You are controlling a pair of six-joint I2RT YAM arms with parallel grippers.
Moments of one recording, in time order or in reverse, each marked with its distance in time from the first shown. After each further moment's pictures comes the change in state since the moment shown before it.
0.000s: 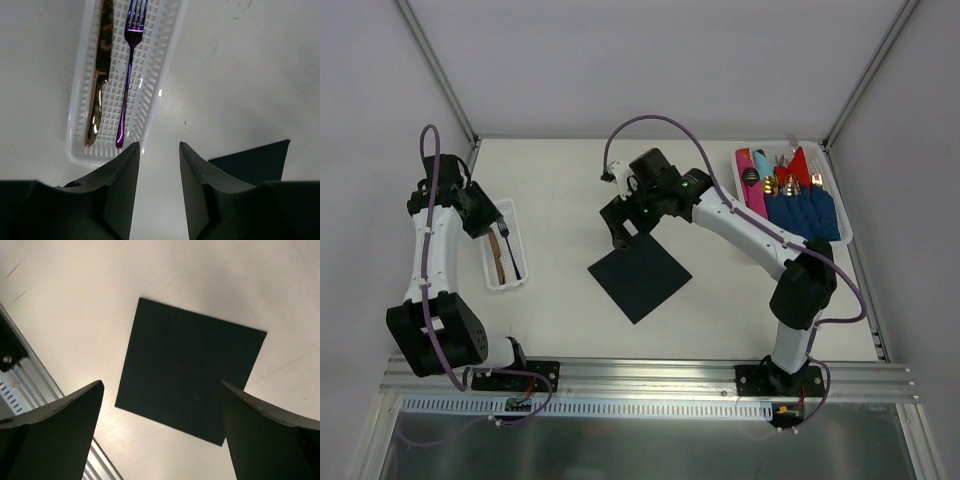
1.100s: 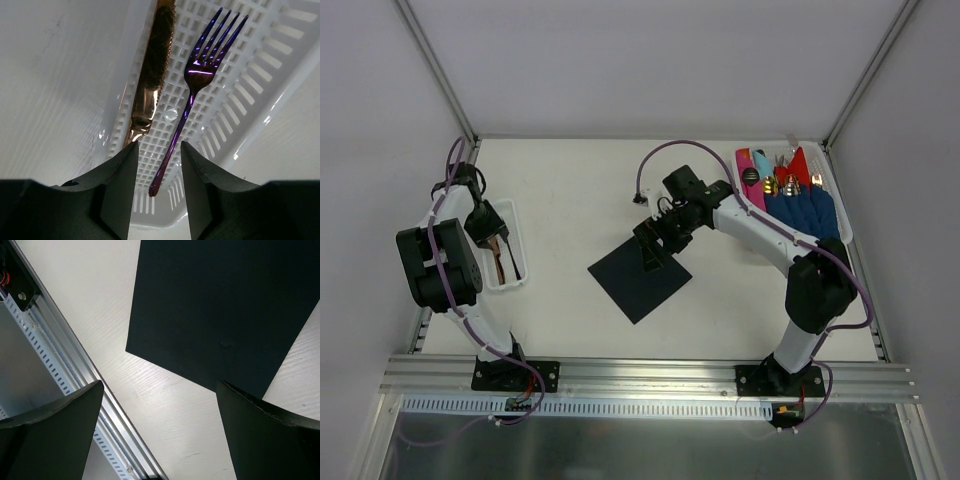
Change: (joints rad) left arm 0.031 0.457 0.051 0.079 -0.128 0.057; right arm -0.150 -0.116 -0.330 -0.040 -0.280 -0.055
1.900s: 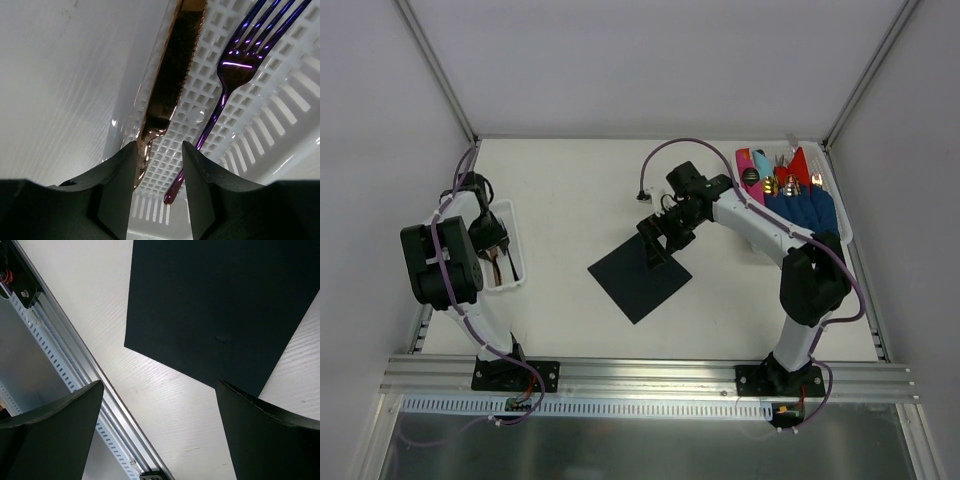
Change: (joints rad) left arm -0.017 0.010 -0.079 0.023 -0.112 0.029; right arm -0.042 0.045 0.037 -0.057 -0.040 -0.024
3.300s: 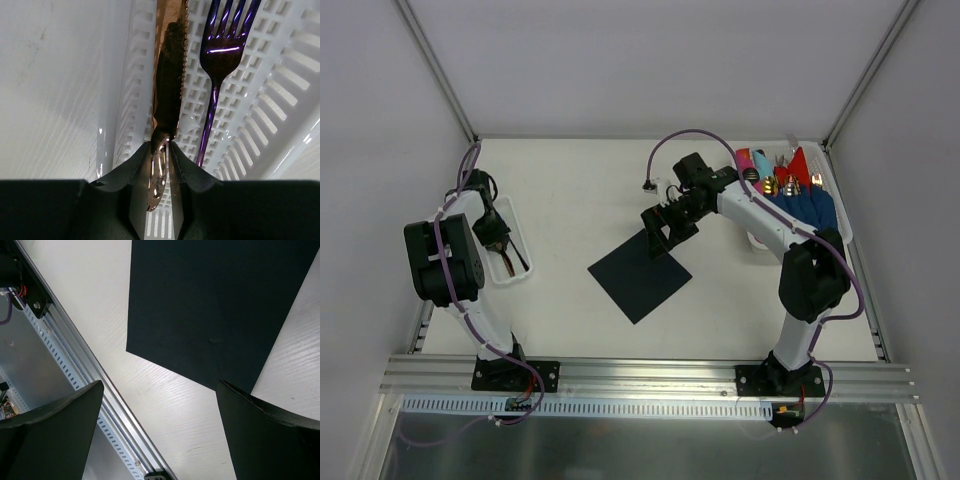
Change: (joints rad) left arm -0.032 0.037 -0.003 0.089 0.024 -0.012; right arm -0.053 0.027 0.059 -0.031 -0.037 0.011
